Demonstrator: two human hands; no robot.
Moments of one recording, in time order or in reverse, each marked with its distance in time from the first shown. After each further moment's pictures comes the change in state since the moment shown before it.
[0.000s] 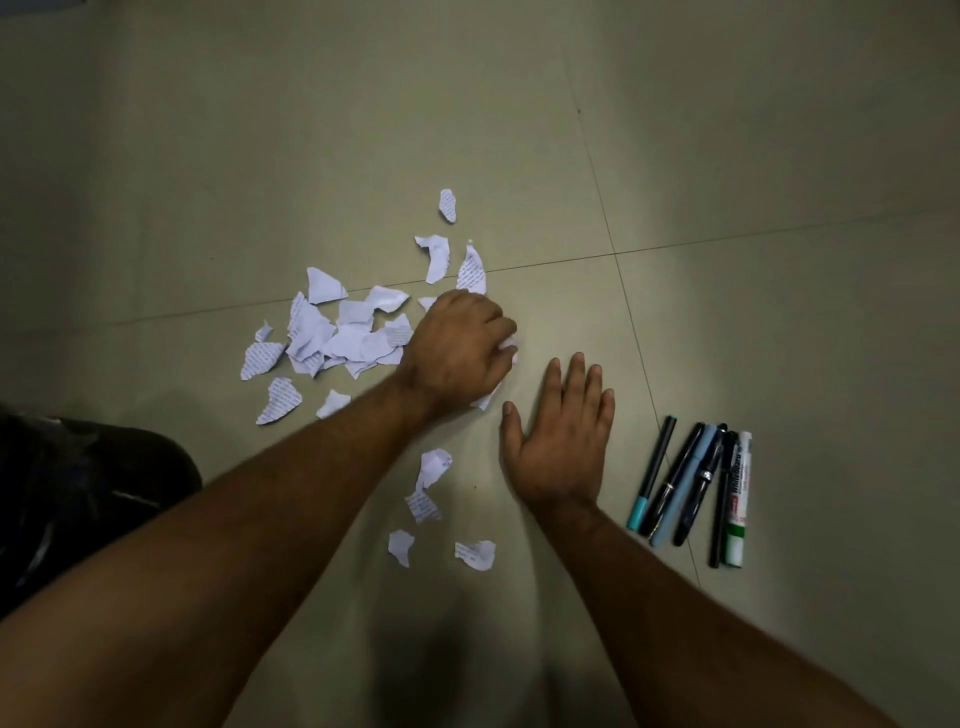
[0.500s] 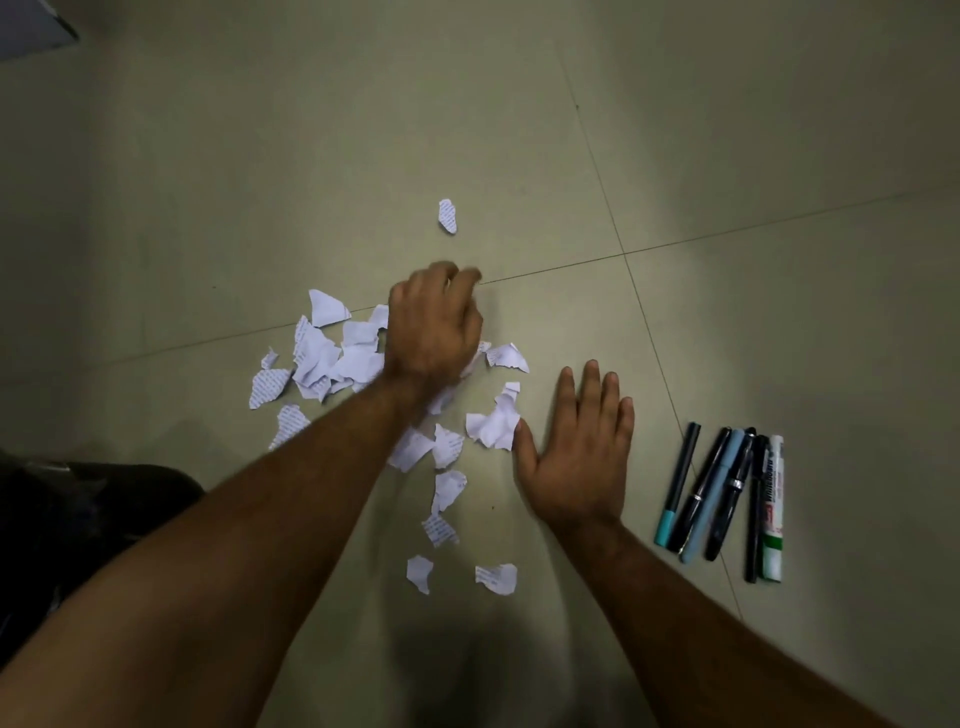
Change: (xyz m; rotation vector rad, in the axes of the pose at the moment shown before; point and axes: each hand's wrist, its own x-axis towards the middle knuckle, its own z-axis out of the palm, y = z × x) left_hand 0.015 -0.033 0.004 0.017 0.123 -0.377; right_hand 0.001 0.002 0.004 0.001 0.027 -0.010
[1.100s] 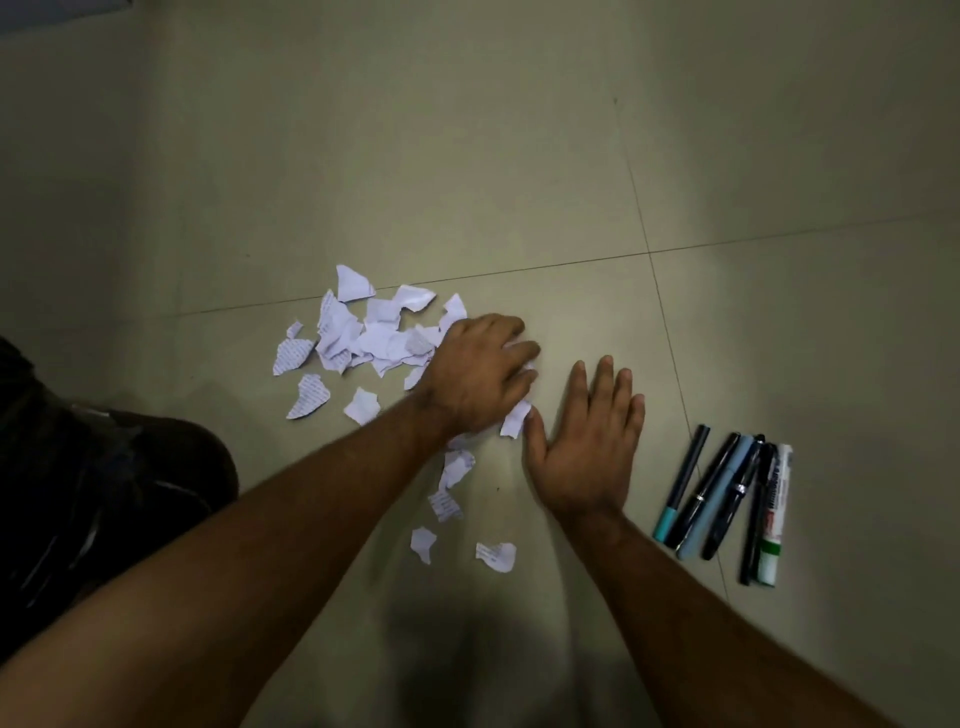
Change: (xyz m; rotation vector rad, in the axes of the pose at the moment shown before) left_hand -0.044 0.019 -0.001 -0.039 -0.224 0.272; right_hand 0.002 0.000 -0.004 -0.001 -0.025 -0.016
